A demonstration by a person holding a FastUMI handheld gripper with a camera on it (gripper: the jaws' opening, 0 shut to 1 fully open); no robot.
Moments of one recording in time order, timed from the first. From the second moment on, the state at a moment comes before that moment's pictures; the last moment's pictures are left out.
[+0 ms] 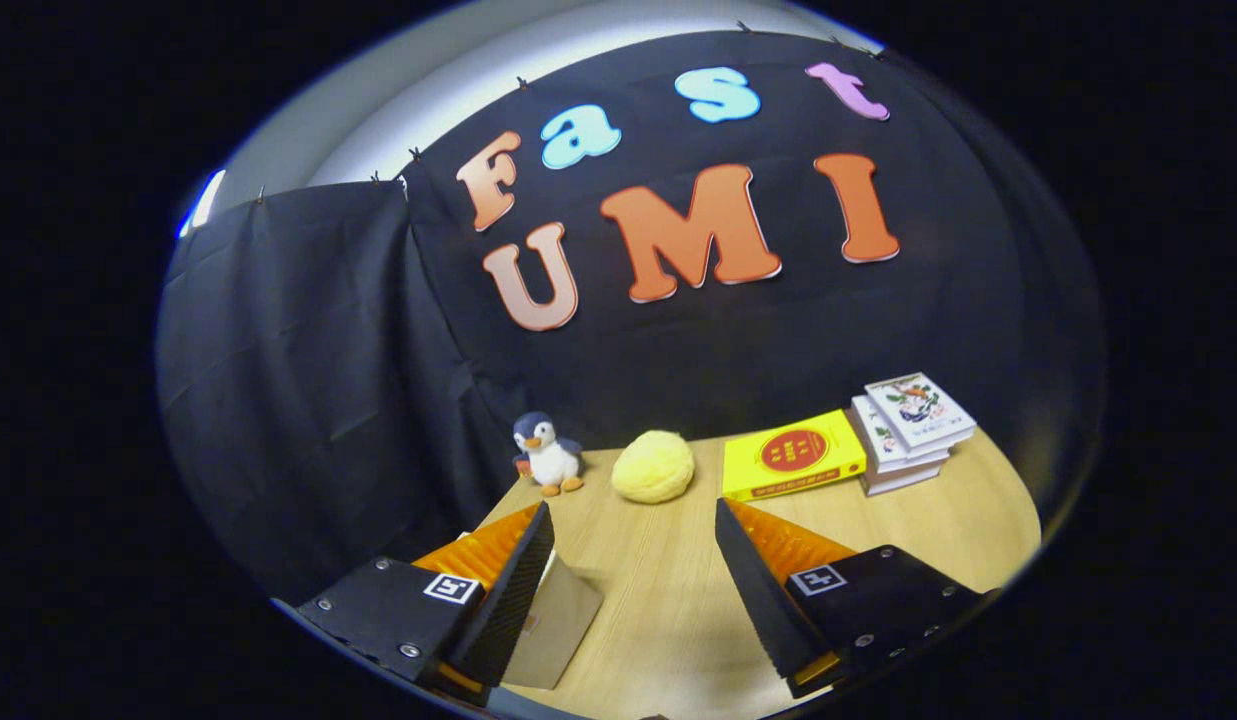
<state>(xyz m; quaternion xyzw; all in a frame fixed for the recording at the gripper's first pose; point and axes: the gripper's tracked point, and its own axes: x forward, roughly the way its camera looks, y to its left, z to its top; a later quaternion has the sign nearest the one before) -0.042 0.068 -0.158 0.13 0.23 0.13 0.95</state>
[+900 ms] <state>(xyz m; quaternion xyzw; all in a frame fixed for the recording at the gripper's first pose) -0.011 -0.002 -0.042 0.05 -0.01 0.09 0.99</state>
